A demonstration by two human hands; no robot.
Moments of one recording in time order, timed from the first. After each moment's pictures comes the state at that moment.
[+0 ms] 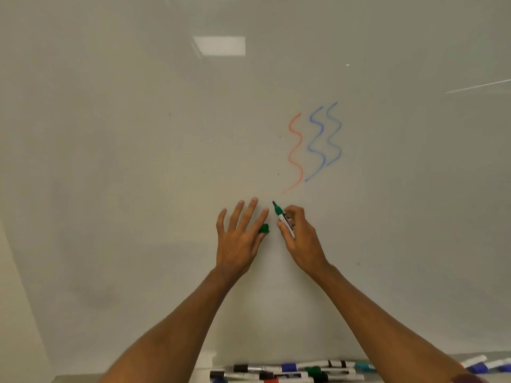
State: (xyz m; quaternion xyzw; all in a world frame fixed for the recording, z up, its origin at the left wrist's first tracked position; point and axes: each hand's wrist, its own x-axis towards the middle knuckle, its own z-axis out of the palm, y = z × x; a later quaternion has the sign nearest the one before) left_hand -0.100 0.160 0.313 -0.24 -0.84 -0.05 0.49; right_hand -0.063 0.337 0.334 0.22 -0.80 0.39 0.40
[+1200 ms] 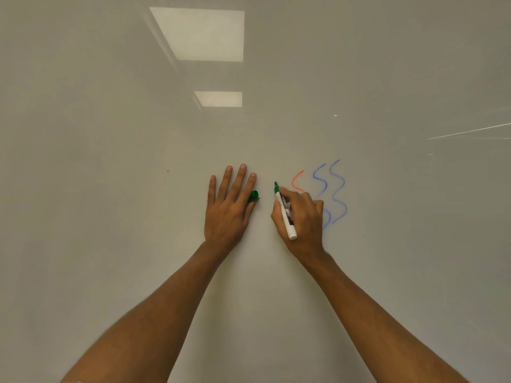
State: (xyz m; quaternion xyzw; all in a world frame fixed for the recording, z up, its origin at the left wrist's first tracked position) left_hand -0.170 0.149 0.491 -0.21 -0.73 -0.01 0.64; right_hand -0.119 0.318 0.483 0.18 -0.67 0.18 0.70
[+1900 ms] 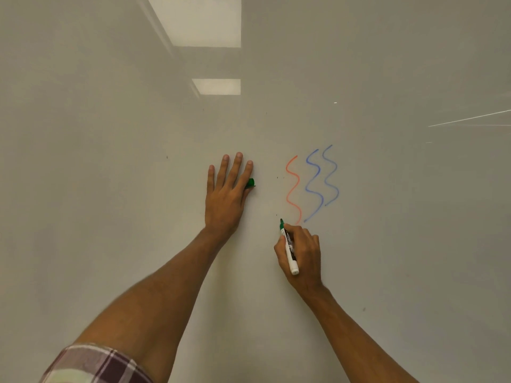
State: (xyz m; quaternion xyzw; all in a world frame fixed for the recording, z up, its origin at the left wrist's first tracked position) left_hand -0.161 0.153 0.487 -0.21 -0.76 -0.04 0.61; right_hand -0.105 0.326 0.386 0.14 -0.72 0.24 0.64
